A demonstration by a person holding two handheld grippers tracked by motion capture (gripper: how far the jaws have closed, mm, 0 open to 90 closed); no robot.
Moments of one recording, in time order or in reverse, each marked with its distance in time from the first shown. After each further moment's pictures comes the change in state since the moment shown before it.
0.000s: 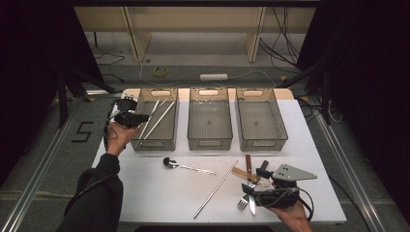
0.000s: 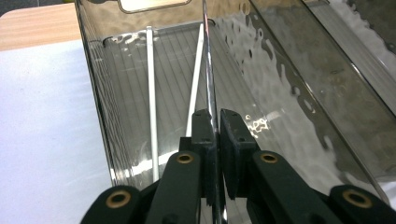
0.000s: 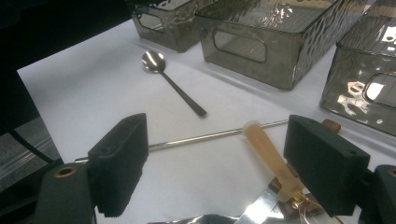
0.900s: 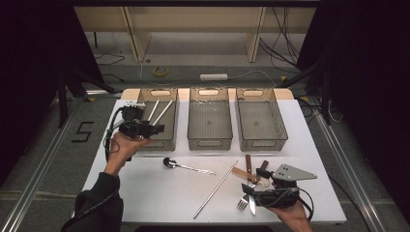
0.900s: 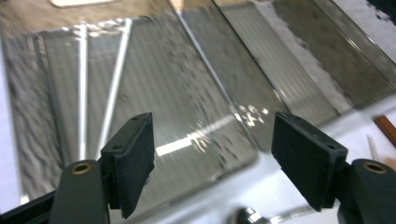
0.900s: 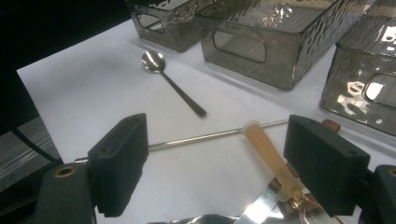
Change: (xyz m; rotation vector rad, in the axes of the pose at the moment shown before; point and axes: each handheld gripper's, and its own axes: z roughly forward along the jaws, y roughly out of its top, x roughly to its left) left arm -0.055 -0.023 -0.041 -0.004 -0.150 0.027; right arm 0.000 0.000 0.000 0.001 -0.002 0.001
